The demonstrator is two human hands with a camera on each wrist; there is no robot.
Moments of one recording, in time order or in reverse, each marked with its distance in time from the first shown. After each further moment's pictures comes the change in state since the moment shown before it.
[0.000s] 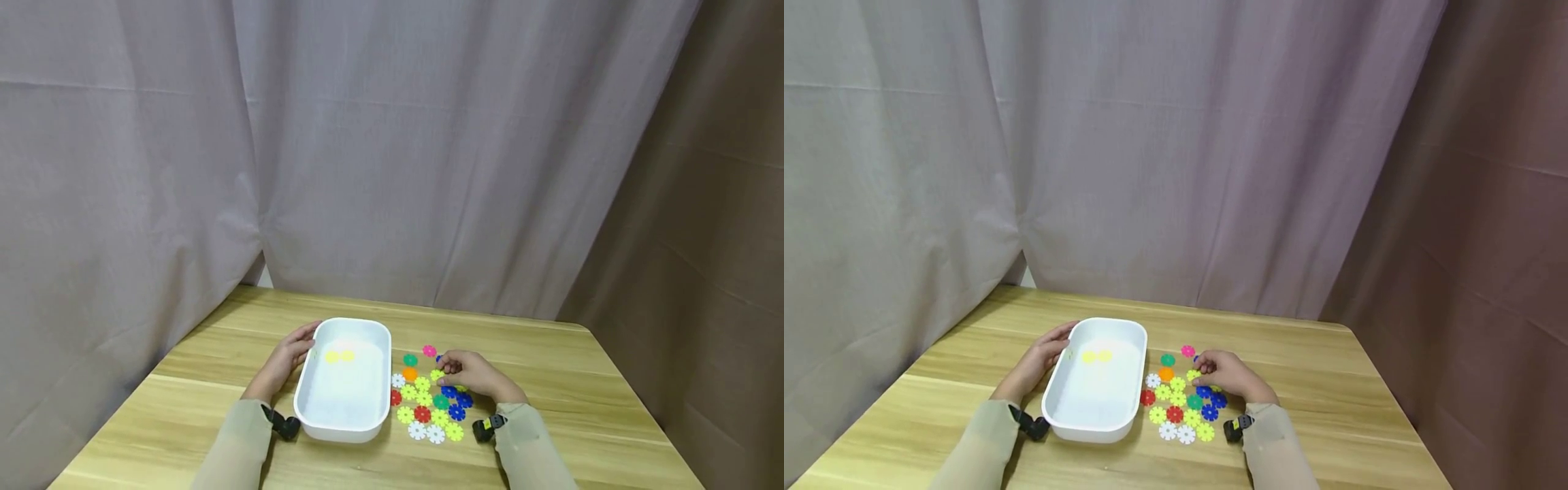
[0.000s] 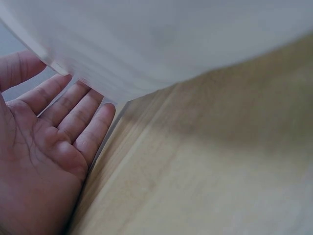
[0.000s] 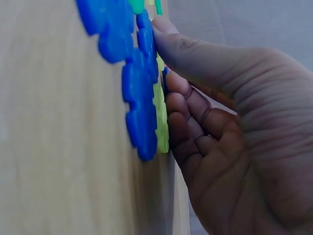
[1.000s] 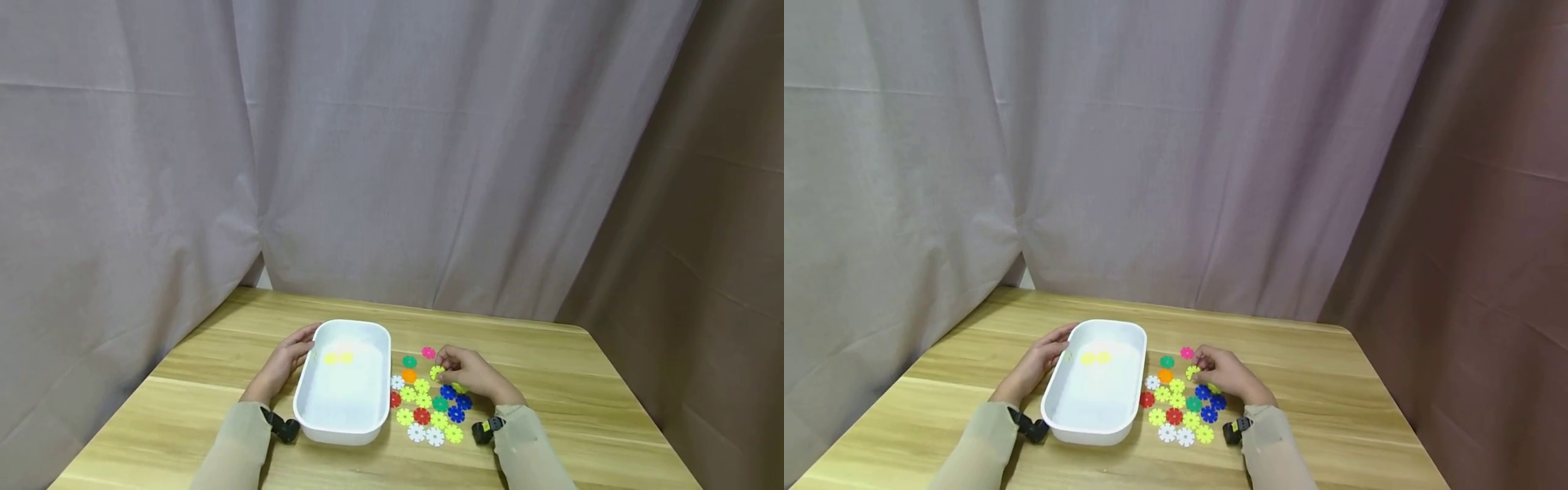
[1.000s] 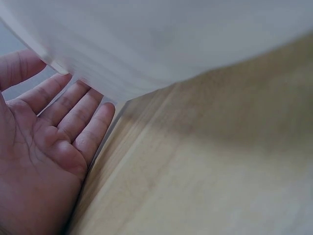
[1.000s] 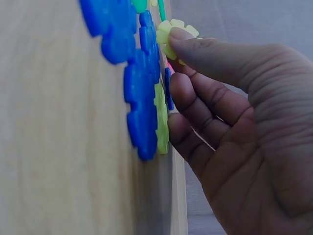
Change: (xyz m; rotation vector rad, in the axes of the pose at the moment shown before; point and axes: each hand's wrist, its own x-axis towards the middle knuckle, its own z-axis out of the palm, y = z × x) left_hand -0.001 -0.001 -0.001 -0.001 0.008 -0.019; right_hand 0.002 -0.002 0.002 0.050 0.047 -0.045
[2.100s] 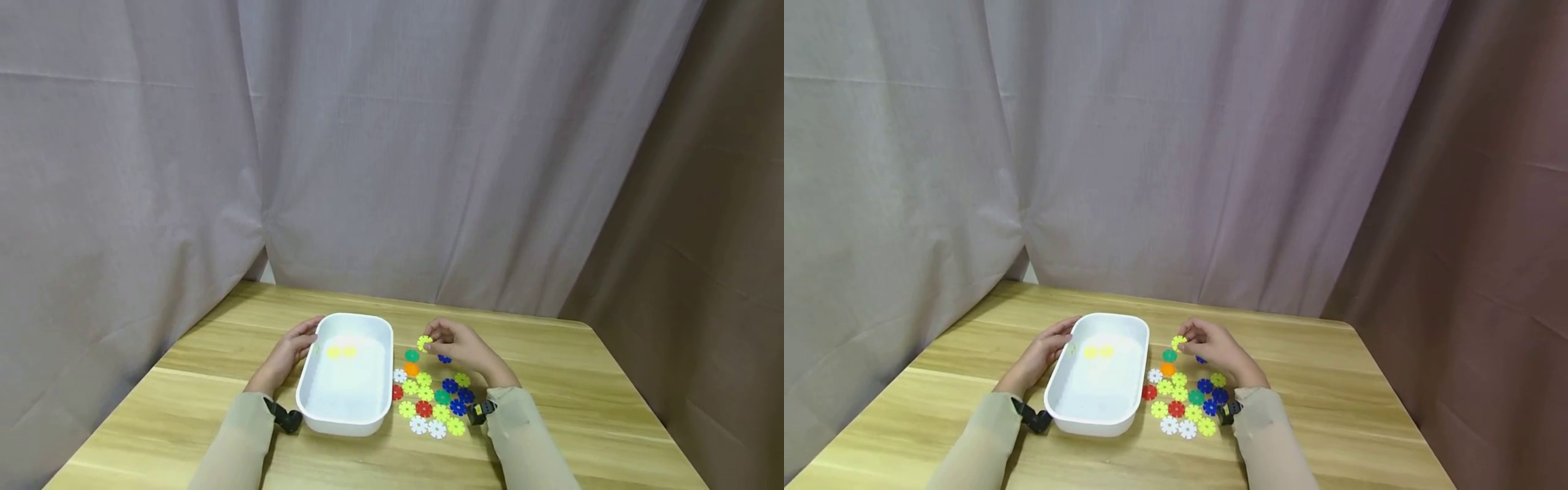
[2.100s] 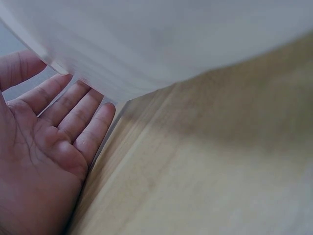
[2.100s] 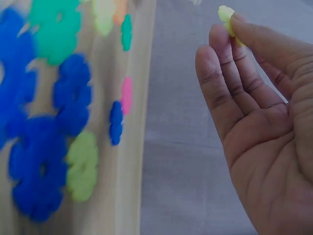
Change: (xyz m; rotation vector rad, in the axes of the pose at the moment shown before) left_hand 0.002 0.000 0.000 -0.002 -0.019 0.020; right_hand 0.020 -0.048 -0.009 0.125 0.054 -0.102
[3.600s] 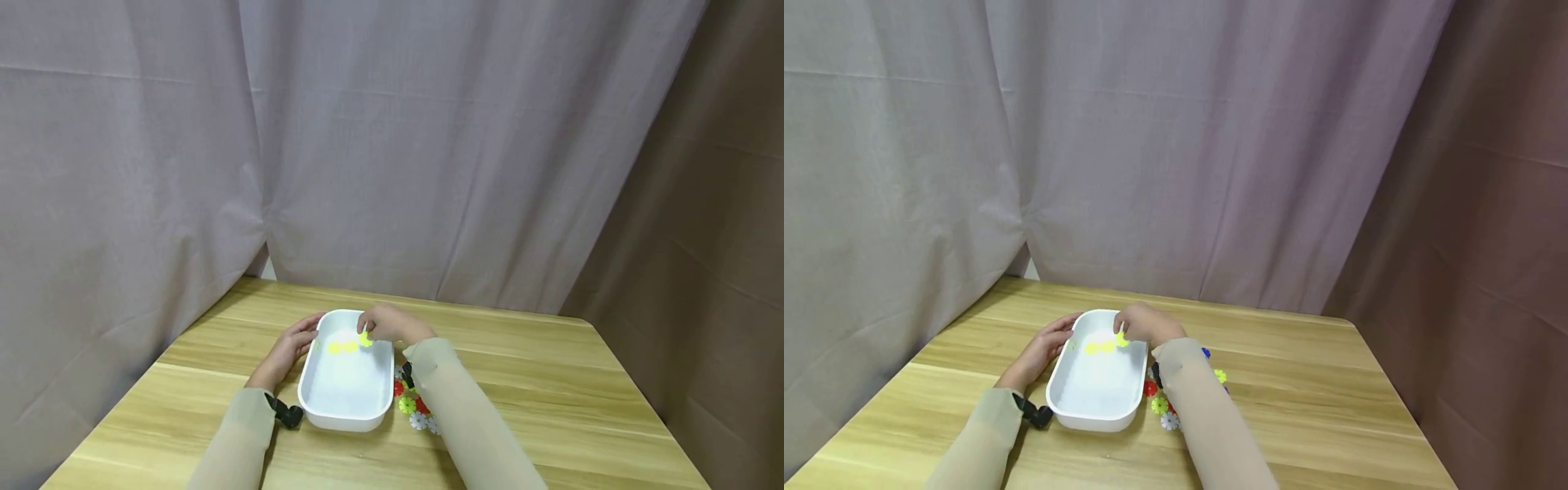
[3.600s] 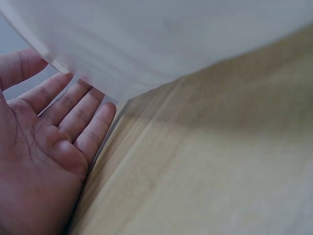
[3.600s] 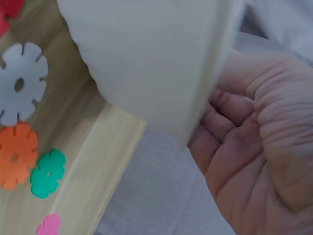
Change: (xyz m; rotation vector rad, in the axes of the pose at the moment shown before) left_hand 0.000 0.006 -0.001 0.003 0.006 0.021; right_hand 0.114 -0.072 0.078 -0.507 -0.372 -0.005
